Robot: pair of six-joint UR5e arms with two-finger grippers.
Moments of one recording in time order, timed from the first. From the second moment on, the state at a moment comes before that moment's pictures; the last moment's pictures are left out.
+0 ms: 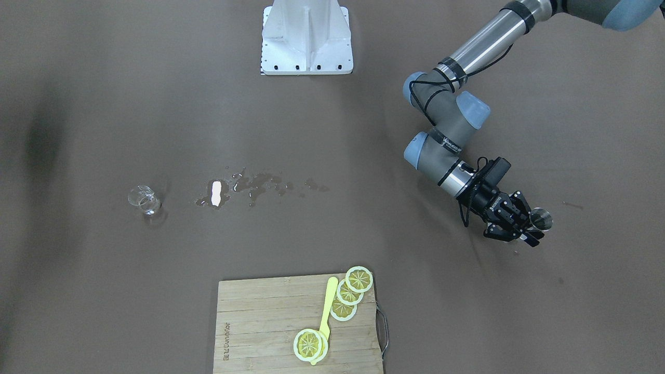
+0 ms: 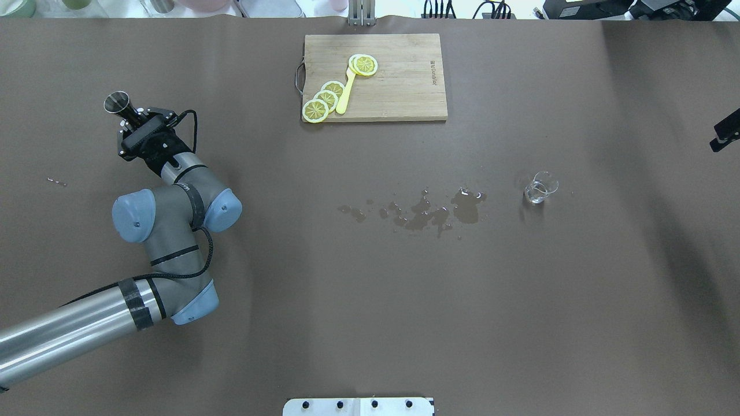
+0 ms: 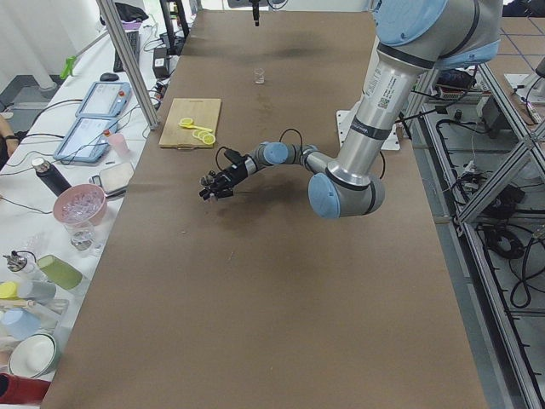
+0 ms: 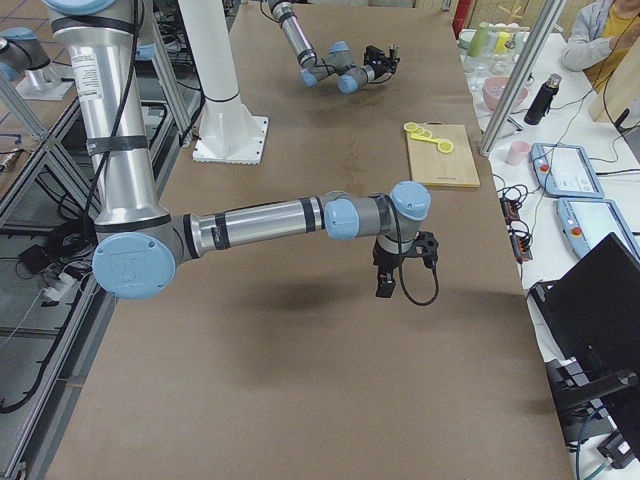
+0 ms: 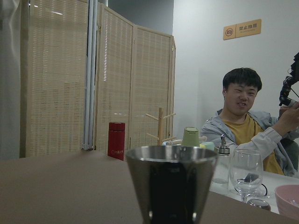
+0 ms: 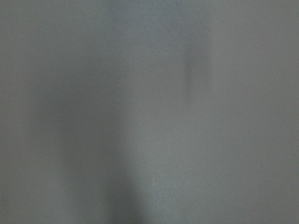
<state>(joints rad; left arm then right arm) -0.55 -2.11 -1.30 -1.20 -0.55 -2.35 1.34 -1.44 1.63 -1.64 2.30 0.21</state>
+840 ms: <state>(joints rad) -0.53 -2.14 -1.24 -1.20 -0.55 -2.35 1.34 -1.46 1.64 -1.64 2.30 0.21</state>
